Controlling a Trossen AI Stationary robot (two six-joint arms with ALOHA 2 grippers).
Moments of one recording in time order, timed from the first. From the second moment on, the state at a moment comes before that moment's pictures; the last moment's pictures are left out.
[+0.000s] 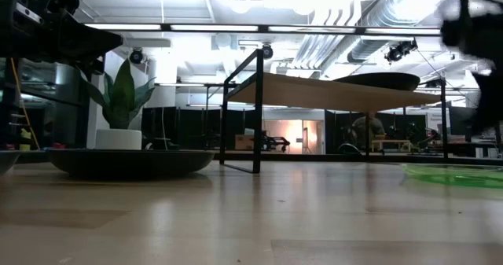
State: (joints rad) left arm -0.06 0.00 0.01 0.02 -0.06 -0.01; right arm 0.75 1.56 0.83 -1.03 0.53 1.77
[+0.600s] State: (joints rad) left arm -0.06 0.00 0.01 0.02 -0.06 -0.01; right arm 0.66 1.57 0.65 -0.36 0.50 1.53
